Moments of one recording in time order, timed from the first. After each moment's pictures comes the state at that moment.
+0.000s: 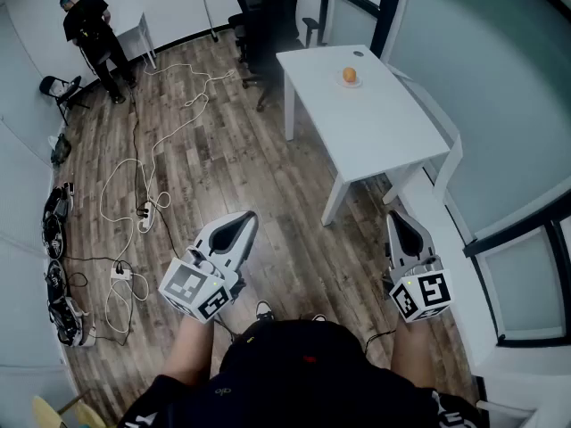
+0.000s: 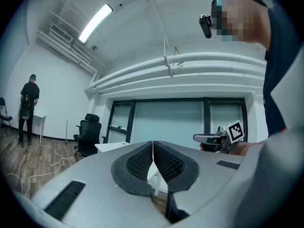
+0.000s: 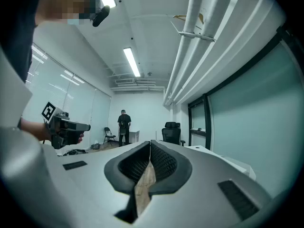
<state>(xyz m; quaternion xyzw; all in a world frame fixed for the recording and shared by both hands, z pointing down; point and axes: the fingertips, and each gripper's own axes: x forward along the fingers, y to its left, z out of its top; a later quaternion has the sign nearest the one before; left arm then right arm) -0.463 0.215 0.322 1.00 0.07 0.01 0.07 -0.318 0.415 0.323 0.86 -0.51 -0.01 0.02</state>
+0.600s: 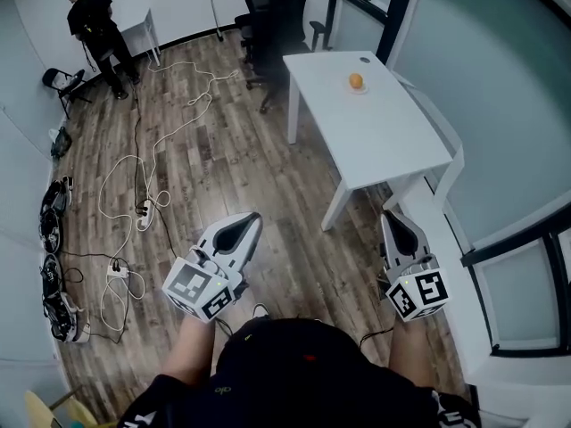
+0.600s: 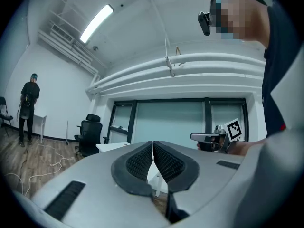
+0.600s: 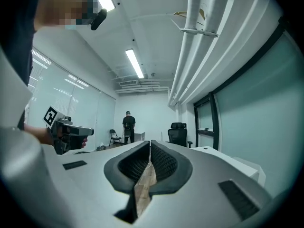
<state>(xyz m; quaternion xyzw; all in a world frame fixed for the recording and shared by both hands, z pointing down) -0.452 0.201 0.330 1.00 0.06 0.01 0.07 -0.312 0.380 0.324 0.84 -0.54 -0.01 0.01</state>
